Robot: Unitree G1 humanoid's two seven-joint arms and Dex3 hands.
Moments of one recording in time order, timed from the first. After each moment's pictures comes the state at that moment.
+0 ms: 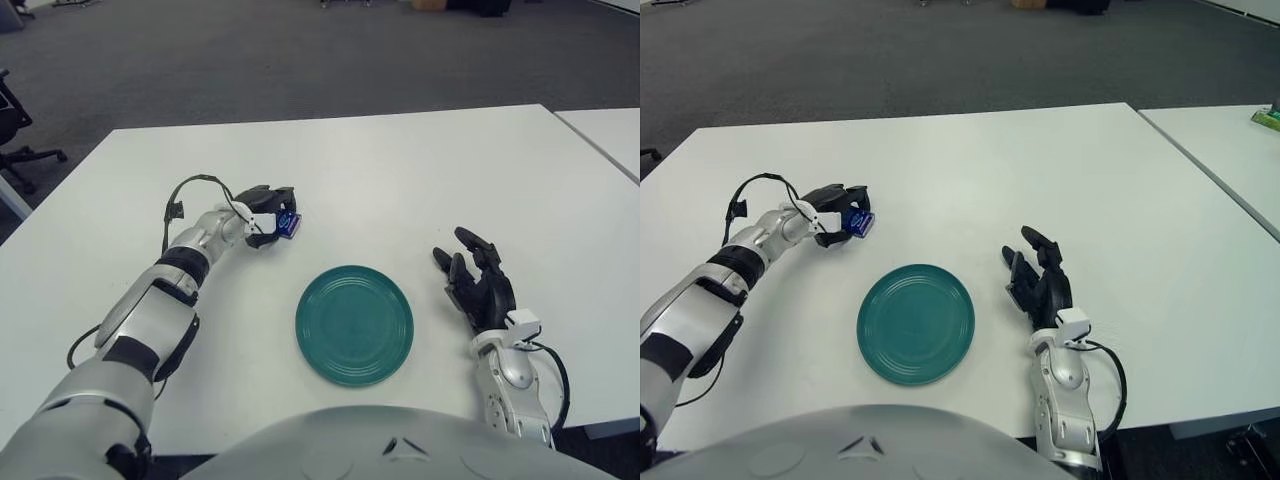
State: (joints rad) left arm -0.68 0.41 -0.52 1.01 0.67 -0.42 -0.01; right arm 0.37 0.04 -0.07 -0.20 0.11 -0.07 0.01
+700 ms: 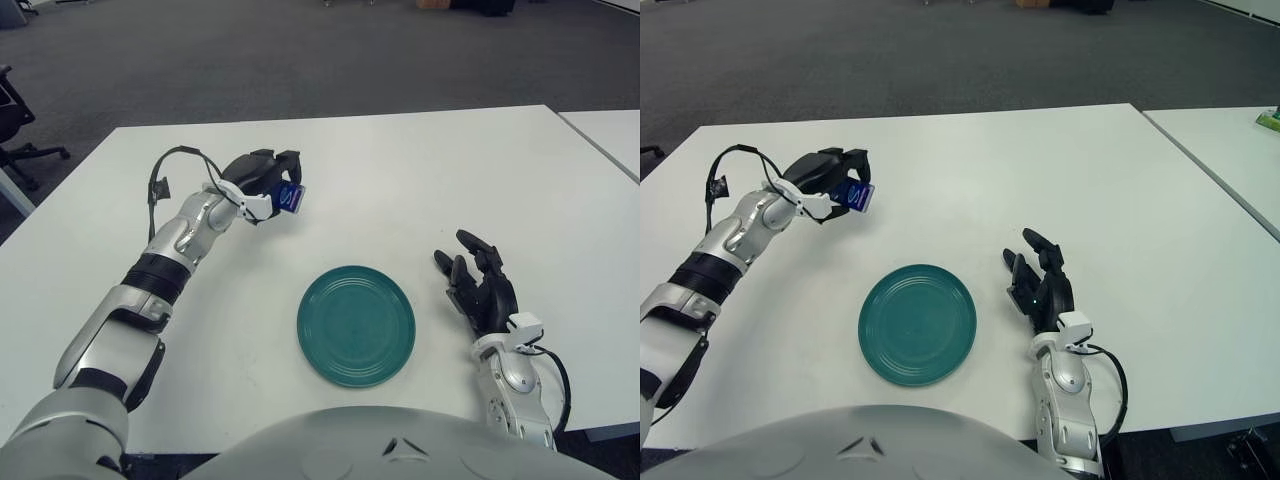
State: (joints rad) left arm -0.52 0.52 -0.35 0.39 0.59 -0.33 -0.08; right arm 0.40 0.04 -0.06 -0.21 0.11 -0.08 0.02
